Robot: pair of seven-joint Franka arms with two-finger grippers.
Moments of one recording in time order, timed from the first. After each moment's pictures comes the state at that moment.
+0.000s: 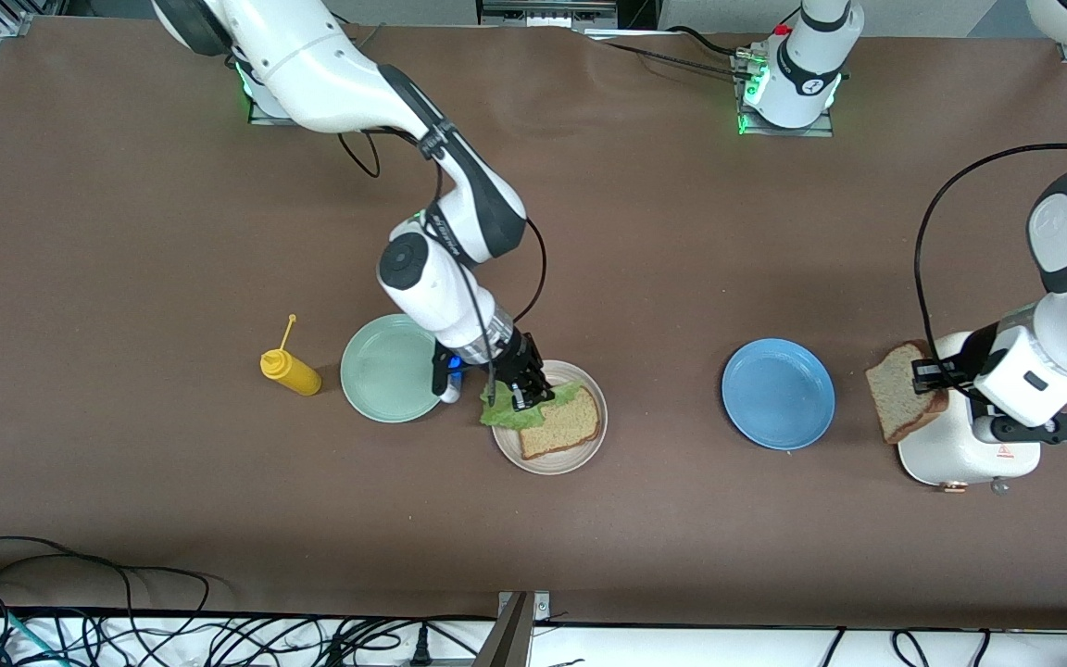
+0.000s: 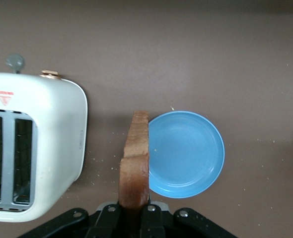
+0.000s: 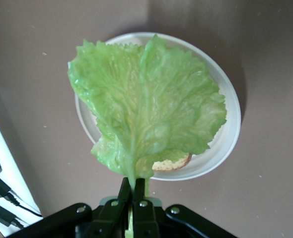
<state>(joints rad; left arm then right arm) 0.02 0.44 -0.03 -1.39 -0.02 1.79 -0.05 0.65 0.90 0.04 -1.28 0.38 2.67 1.80</state>
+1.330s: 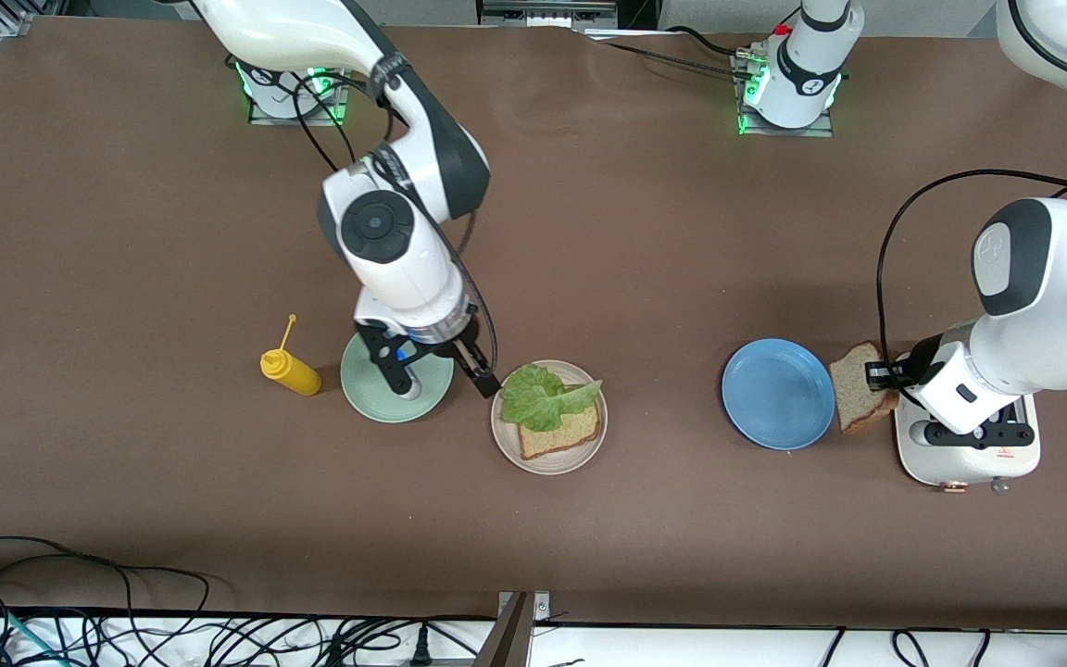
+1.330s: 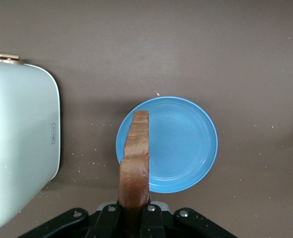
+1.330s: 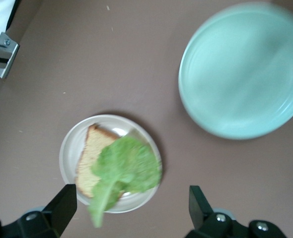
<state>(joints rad) 0.01 0.49 -0.06 -1.41 -0.02 1.80 -0.06 0.65 0.66 -0.12 -1.22 0.12 2.01 1.34</state>
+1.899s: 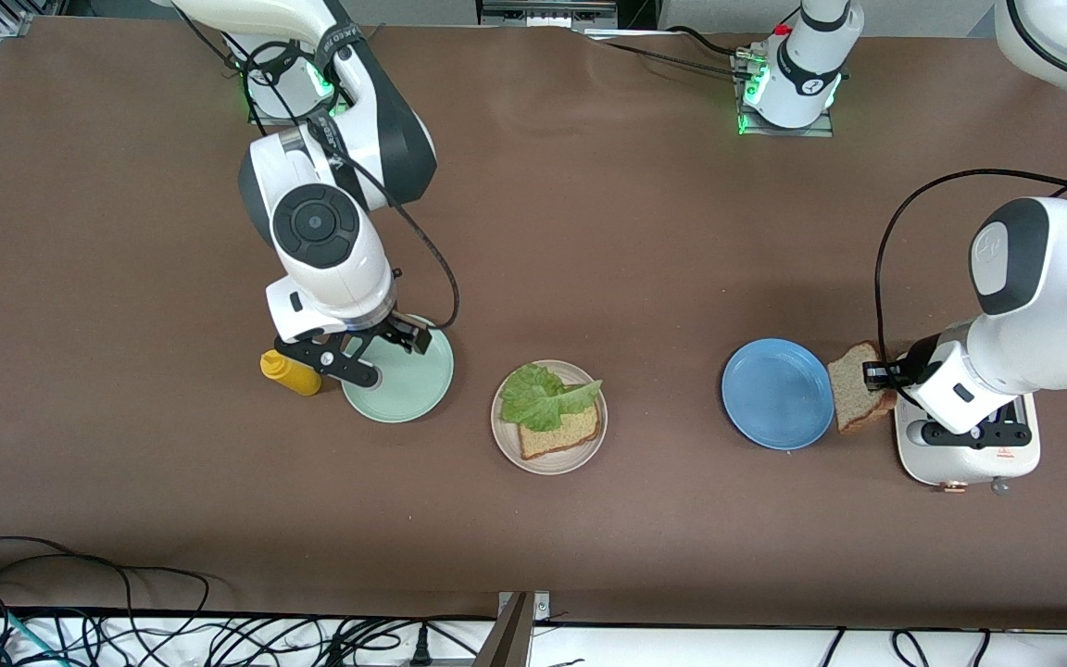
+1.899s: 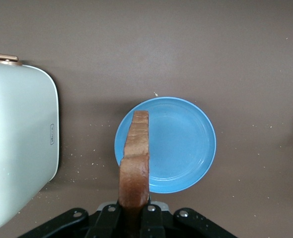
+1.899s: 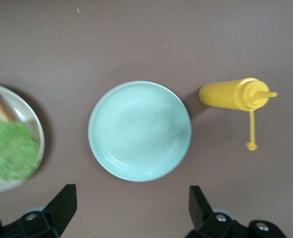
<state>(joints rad) 0.01 0.49 -0.07 -1.41 -0.02 1.80 -0.06 0.70 0.52 -0.27 -1.36 0.04 1.76 0.71</state>
